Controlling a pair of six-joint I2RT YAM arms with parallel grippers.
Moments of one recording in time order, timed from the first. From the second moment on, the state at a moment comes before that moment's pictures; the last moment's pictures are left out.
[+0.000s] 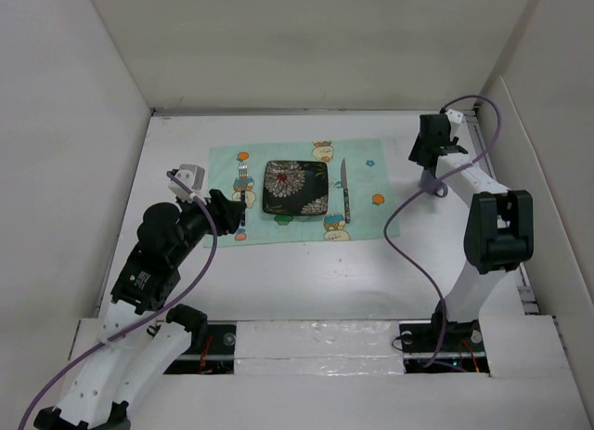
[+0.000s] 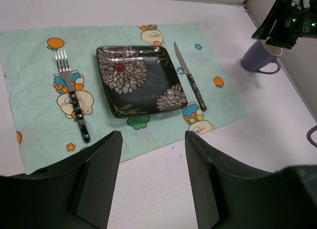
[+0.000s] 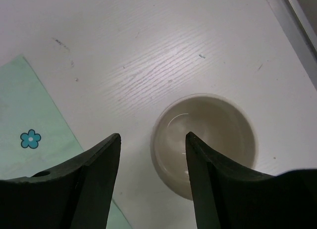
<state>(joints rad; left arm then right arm) -0.40 0.58 0.79 -0.44 0.06 -0.35 0.07 1.77 1.30 -0.24 0.47 0.37</state>
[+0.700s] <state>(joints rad) -0.40 0.63 0.79 -0.44 0.06 -0.34 0.09 1.83 1.43 -0.31 0.42 0.35</state>
